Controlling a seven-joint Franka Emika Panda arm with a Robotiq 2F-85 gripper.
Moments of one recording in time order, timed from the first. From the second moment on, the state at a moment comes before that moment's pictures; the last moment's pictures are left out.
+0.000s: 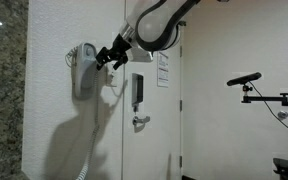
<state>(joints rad) 0.96 0.49 -0.88 -1.88 0.07 3.13 0.16</state>
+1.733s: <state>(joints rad) 0.81 0.39 -0.68 -1.97 -0.34 2.88 0.12</state>
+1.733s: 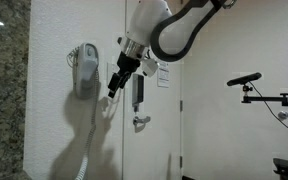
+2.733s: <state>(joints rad) 1.03 -0.16 -0.91 -2.21 -1.35 2.85 0.67</state>
